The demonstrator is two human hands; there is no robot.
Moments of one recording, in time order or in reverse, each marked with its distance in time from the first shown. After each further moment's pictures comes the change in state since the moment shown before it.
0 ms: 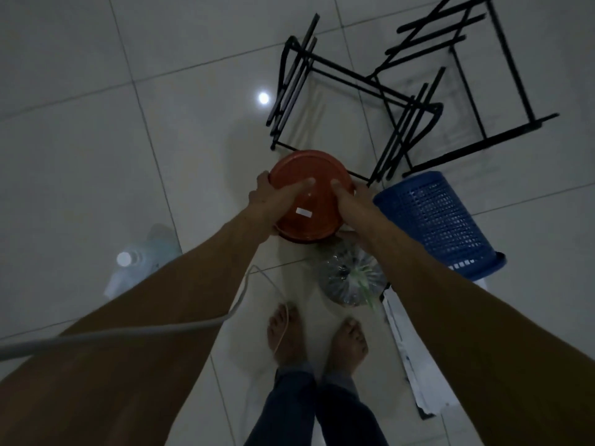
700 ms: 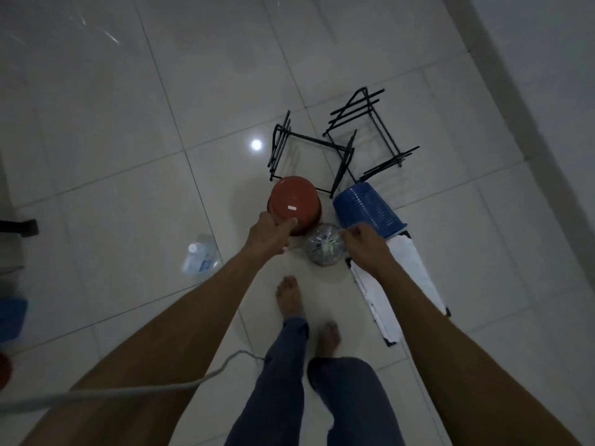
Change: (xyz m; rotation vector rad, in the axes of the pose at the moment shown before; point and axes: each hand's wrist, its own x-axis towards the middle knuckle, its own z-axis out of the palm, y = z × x) left_hand -0.365 0.005 -0.055 0.178 -0.009 0.236; right_hand -0.376 0.007 -0.095 -0.347 0.134 -0.286
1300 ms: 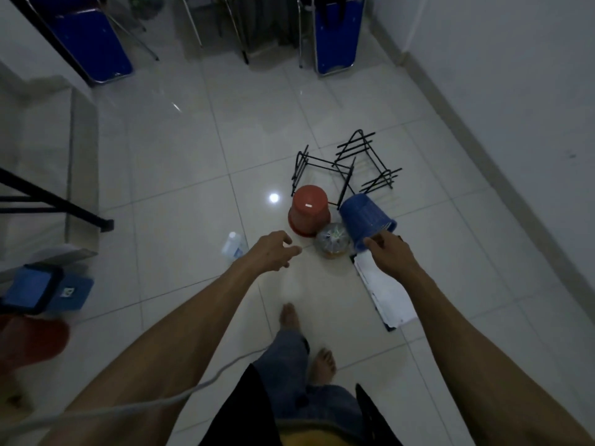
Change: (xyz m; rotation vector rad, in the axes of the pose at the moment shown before) left_hand -0.305 -0.126 -0.039 0.351 -0.044 0.244; right_hand -0.303 0.061 -0.016 -0.185 0.178 -0.259
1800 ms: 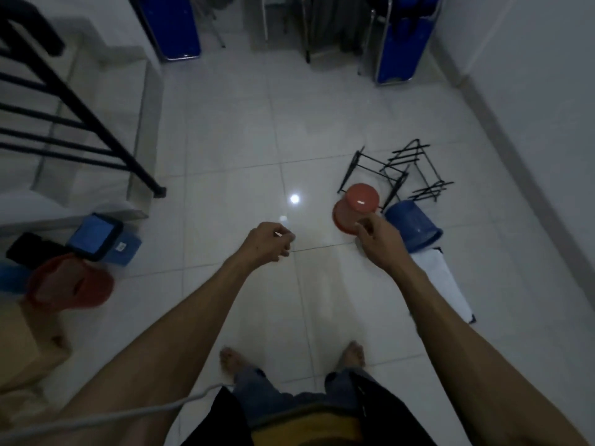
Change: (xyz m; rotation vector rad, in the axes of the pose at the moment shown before) left_hand -0.113 -0.190 -0.115 -0.269 0.199 0.058; right_hand -0.094 -0.156 0.162 -0.050 0.039 -0.334
